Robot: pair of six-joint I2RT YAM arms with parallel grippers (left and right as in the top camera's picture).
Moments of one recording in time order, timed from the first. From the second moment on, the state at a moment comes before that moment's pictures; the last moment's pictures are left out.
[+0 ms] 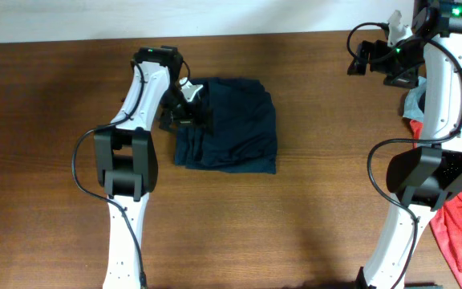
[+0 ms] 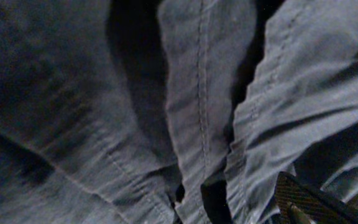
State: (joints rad) left arm -0.19 2.59 2.33 -1.49 0.39 0.12; right arm -0.20 2.29 2.53 -1.58 -0.30 0.00
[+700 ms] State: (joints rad) left arm -0.26 2.58 2.31 -1.38 0.23 0.03; right arm -0.20 2.29 2.53 -1.58 -0.30 0.00
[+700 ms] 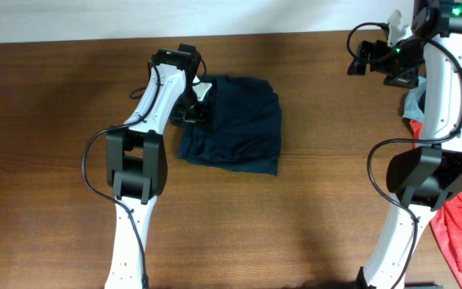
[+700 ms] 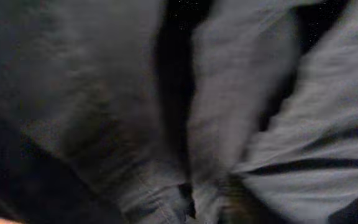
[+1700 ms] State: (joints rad) left arm -0.26 2.58 2.31 -1.37 0.23 0.02; right arm -0.20 2.29 2.53 -1.58 -0.30 0.00
